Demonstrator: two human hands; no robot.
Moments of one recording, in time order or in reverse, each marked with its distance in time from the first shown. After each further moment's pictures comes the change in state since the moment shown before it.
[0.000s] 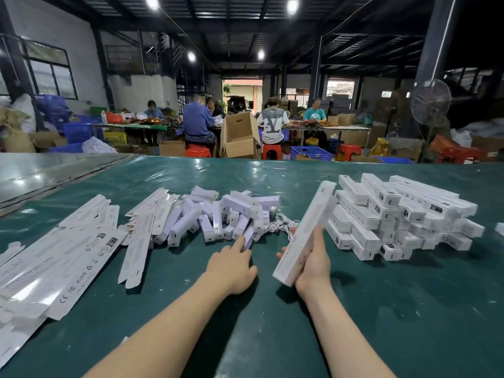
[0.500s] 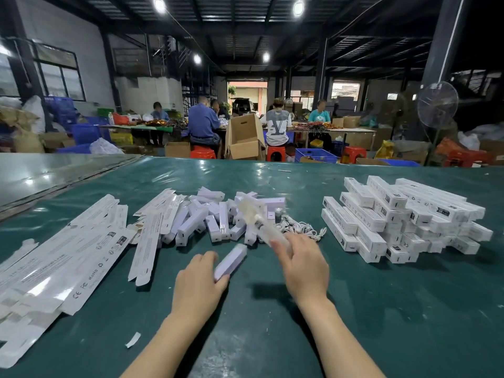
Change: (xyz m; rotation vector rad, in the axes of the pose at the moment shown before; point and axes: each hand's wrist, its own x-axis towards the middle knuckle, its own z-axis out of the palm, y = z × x) left_hand -0.055 -0.040 0.022 -0.330 0.523 -0.236; right_hand -0.015 0.012 -0.001 -1.517 -0.029 -0.750
